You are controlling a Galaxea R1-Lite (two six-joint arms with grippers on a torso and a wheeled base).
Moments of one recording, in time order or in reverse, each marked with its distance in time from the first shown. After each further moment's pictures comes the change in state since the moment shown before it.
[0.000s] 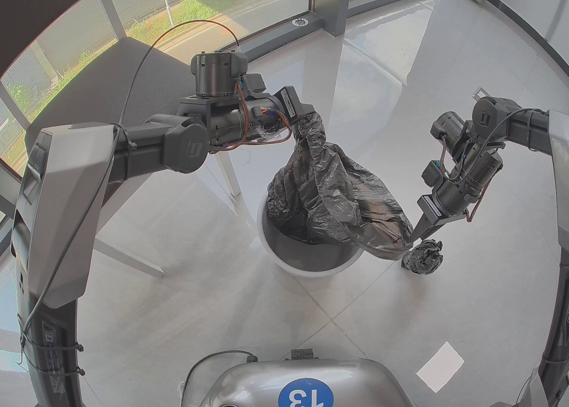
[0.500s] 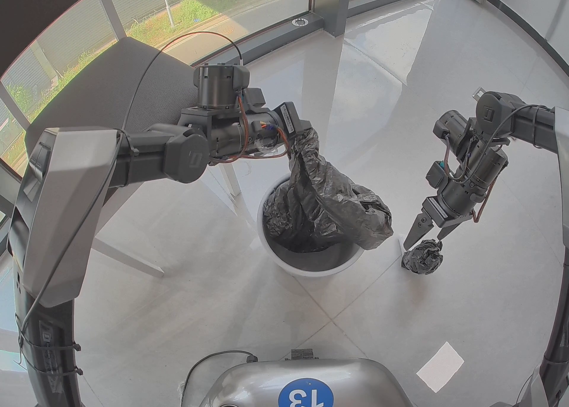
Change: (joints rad) left arm 0.003 -0.011 0.084 -0.001 0.018 0.020; right arm 0.010 -0.026 0.000 0.065 -0.028 0.000
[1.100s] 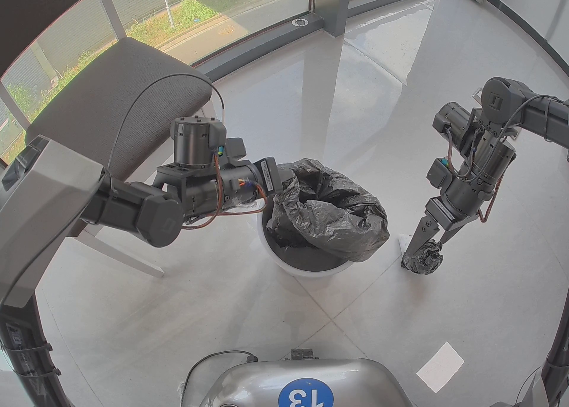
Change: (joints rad) left arm 0.010 -0.160 0.595 -0.366 0.010 0.049; right arm 0.059 -0.066 0.000 0.099 -0.010 -0.002
